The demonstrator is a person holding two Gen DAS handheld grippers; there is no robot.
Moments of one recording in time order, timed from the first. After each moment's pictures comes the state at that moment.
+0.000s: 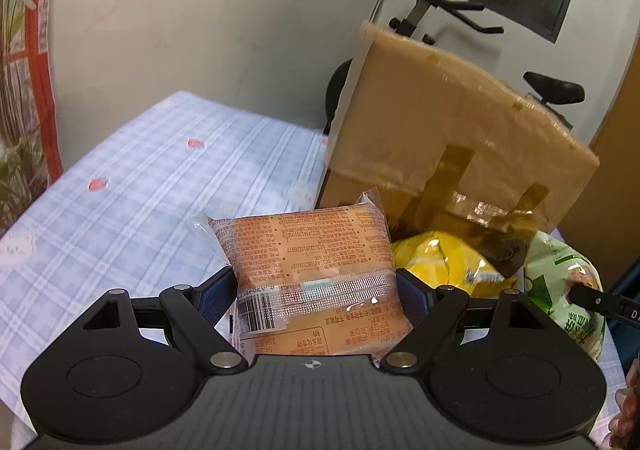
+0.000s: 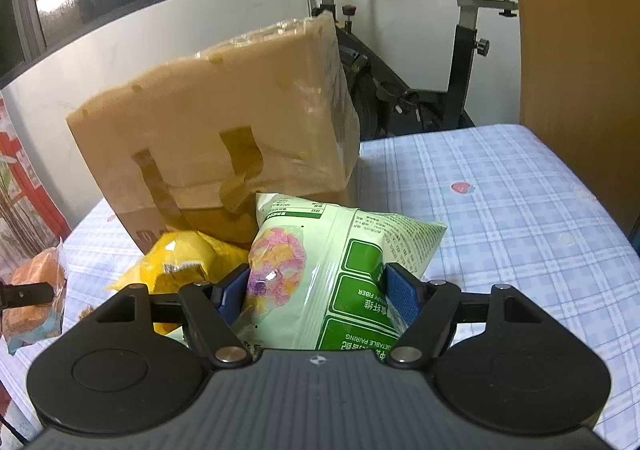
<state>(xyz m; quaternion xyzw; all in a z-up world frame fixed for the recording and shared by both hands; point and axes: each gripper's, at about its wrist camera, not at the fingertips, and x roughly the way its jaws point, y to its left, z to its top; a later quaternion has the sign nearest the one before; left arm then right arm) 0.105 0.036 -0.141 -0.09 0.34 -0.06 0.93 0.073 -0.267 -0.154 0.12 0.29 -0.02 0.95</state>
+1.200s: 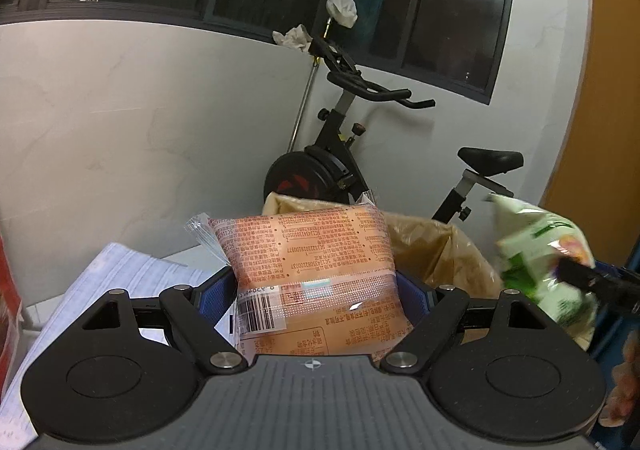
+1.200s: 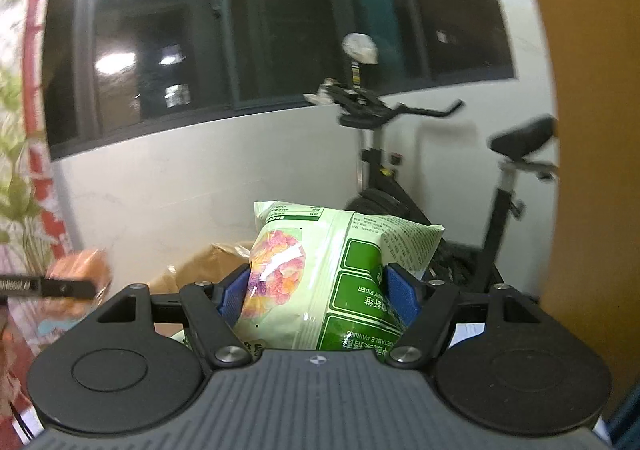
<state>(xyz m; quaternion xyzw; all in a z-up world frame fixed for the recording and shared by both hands) 0.186 -0.012 -0.004 -0.06 0.23 -0.13 0.96 0.109 -0.261 0.006 0.04 0.12 0.04 0.99</state>
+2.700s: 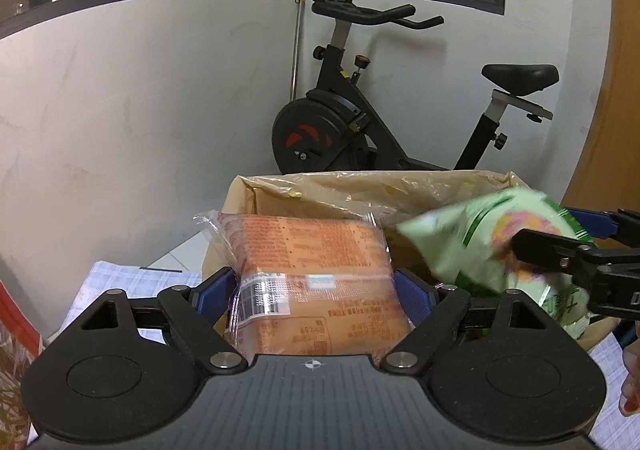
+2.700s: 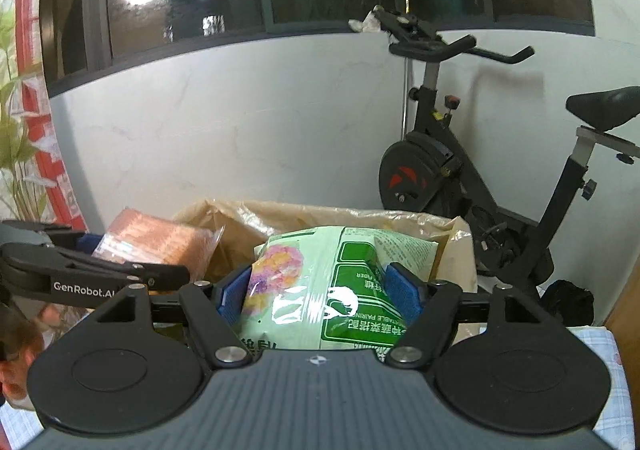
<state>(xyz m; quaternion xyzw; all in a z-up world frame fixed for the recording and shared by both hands) 0.297 -0.063 -0.038 0.05 0.31 -0.12 0.94 0.256 -0.248 -0.040 0.04 0.22 0.08 0.97</state>
